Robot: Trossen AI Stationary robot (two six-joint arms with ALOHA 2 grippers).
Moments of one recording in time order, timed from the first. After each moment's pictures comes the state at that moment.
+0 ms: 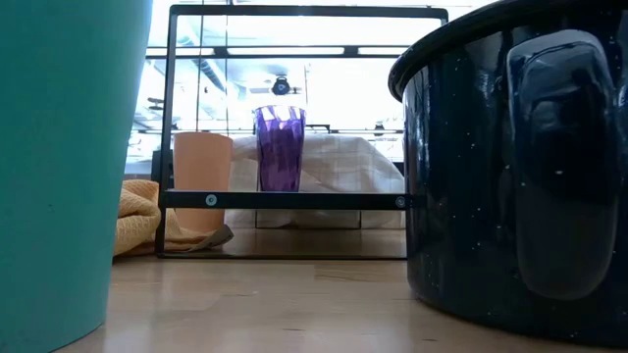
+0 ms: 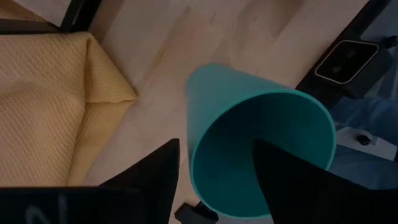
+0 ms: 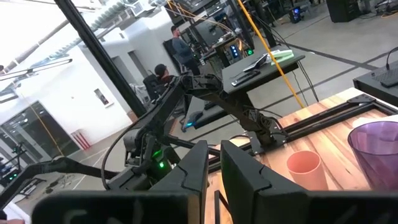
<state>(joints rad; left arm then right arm) -0.59 2.06 1.89 -1.21 0.08 -1.21 0.07 0.80 1.10 -0.31 -0.05 0.50</state>
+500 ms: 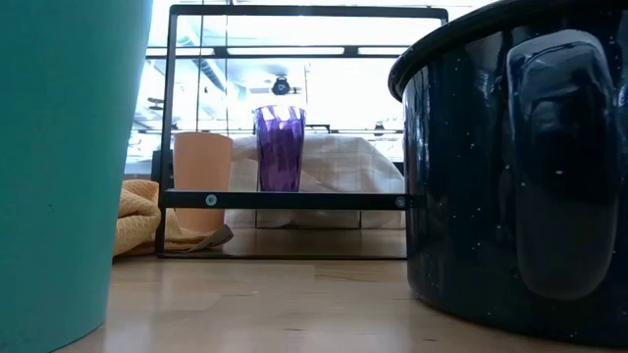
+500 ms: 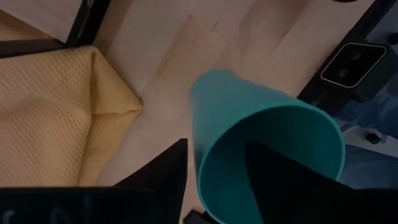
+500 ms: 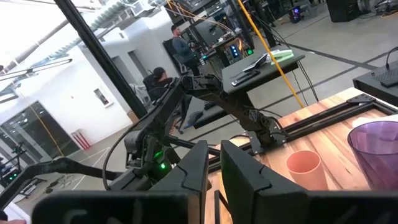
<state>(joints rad) -0.59 2.06 1.89 -1.21 0.07 -1.16 0.07 0.80 1.10 -0.31 -0.06 0.50</state>
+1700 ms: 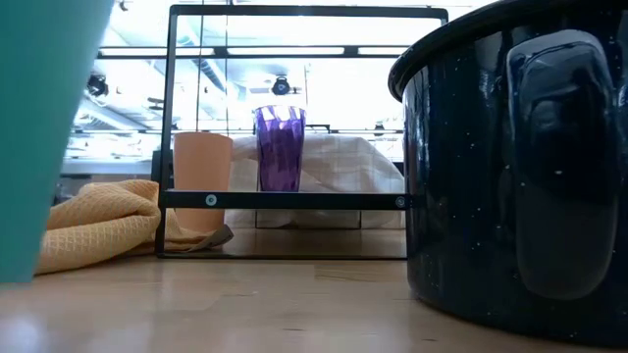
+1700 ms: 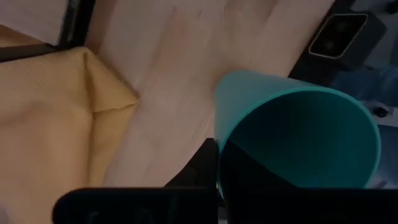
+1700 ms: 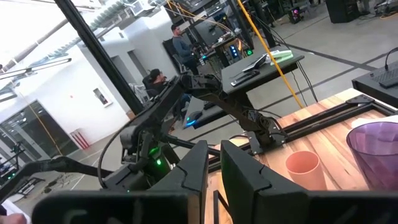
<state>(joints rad) -0.59 2.06 1.94 -1.26 0.10 -1.05 0.07 0.80 1.10 -0.31 -0.05 0.50</state>
